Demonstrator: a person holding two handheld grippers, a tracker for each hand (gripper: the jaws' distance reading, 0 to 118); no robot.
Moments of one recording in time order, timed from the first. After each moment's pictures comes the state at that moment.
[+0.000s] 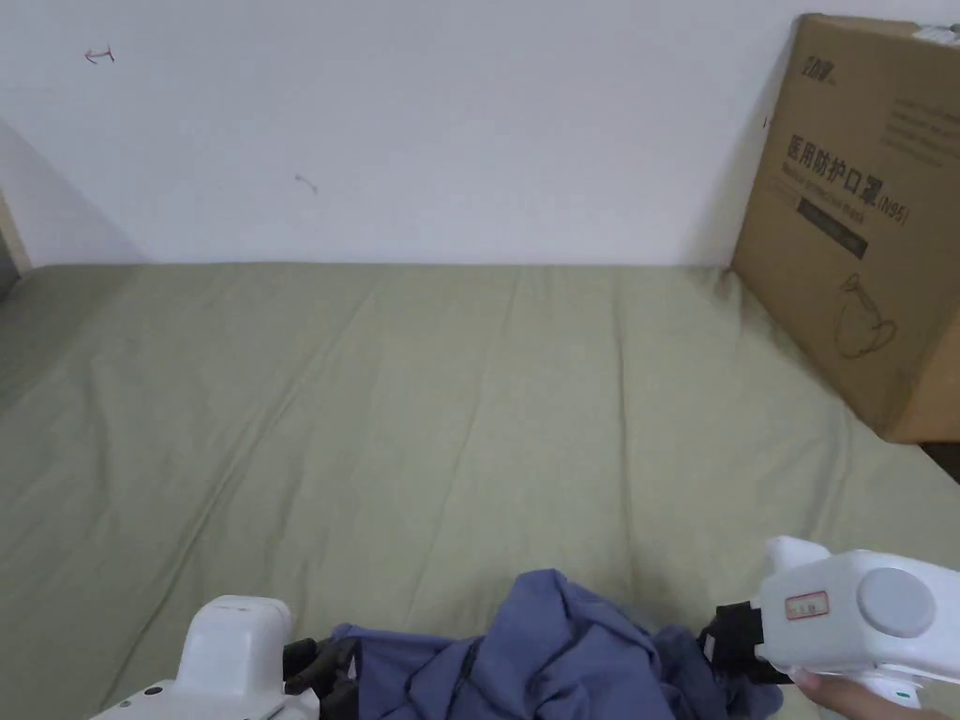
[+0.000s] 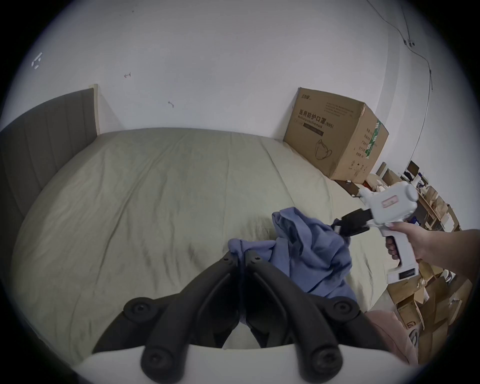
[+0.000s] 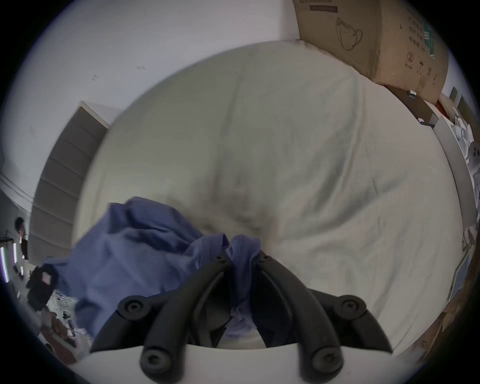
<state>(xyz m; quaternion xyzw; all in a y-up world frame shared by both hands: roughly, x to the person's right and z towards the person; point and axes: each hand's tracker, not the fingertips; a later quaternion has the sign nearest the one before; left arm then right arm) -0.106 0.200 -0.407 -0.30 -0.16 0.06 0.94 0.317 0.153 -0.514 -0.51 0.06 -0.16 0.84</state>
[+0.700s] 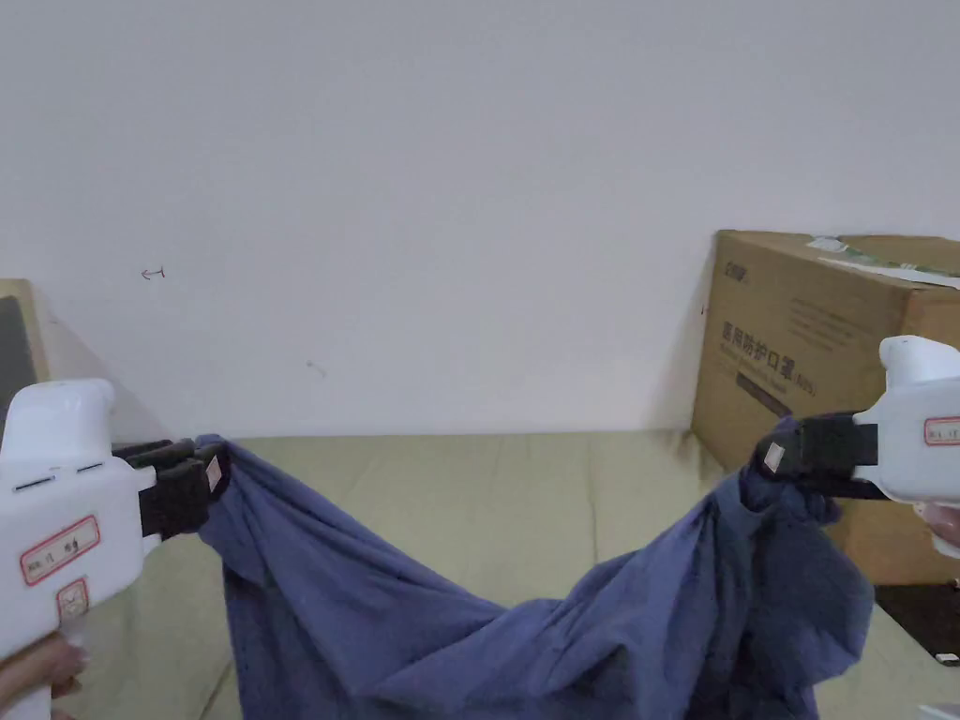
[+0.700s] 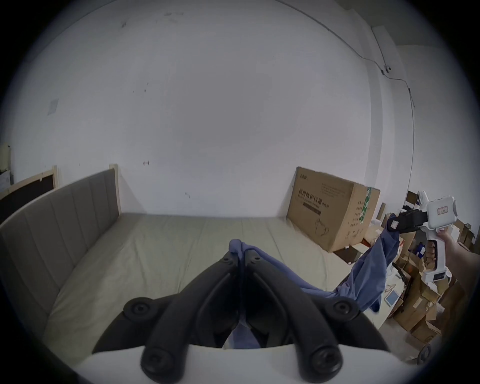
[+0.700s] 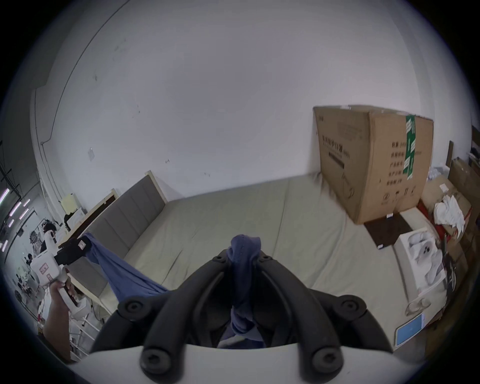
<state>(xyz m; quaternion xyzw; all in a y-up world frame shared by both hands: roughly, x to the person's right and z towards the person) -0.187 0.425 -0.402 -0.11 -0.14 0.05 0.98 0.331 0.459 -0.412 -0.24 0.10 -0.12 0.96</state>
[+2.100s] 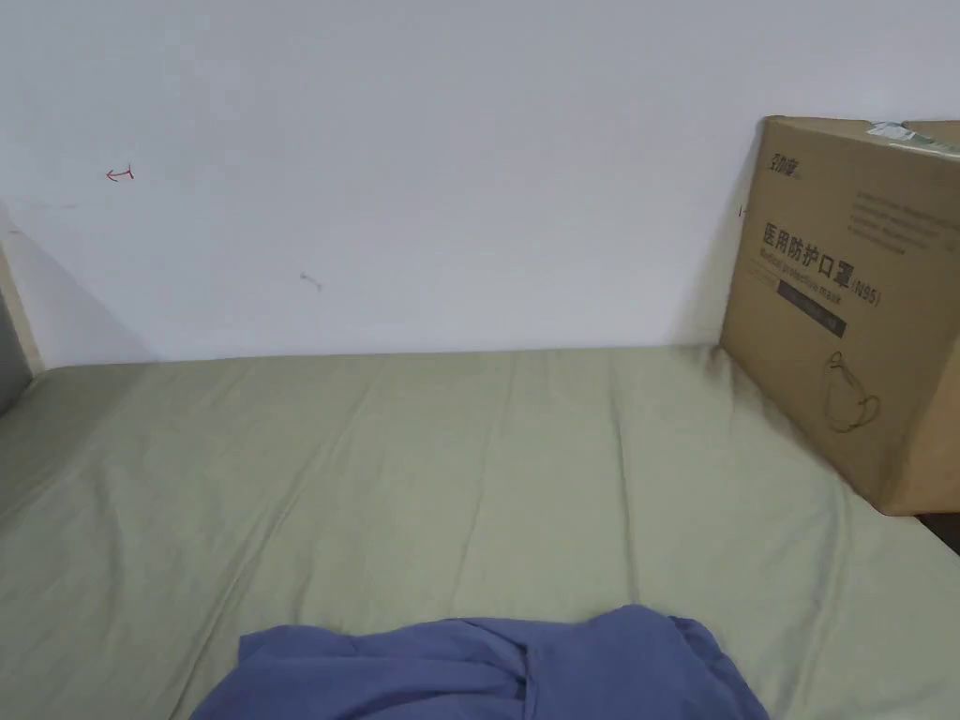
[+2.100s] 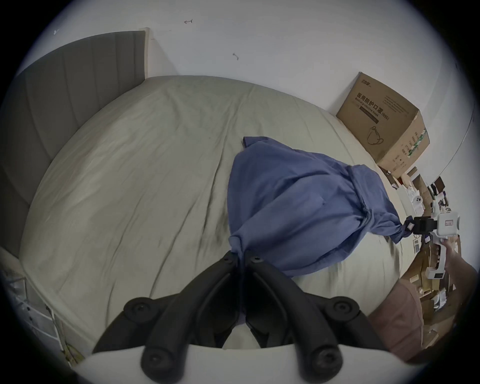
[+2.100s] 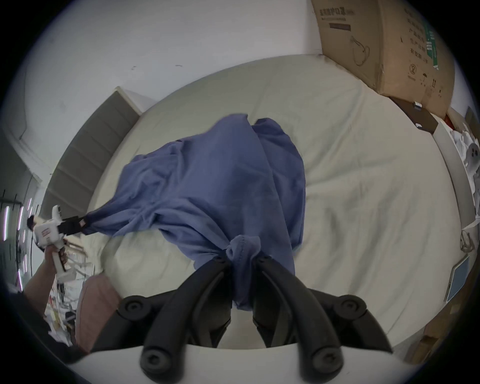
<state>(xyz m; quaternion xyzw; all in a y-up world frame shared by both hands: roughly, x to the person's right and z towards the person) -0.283 0.161 -0.389 -0.44 -0.07 0.09 0.89 0.346 0.162 -0.413 -0.49 0.14 -0.11 0.85</state>
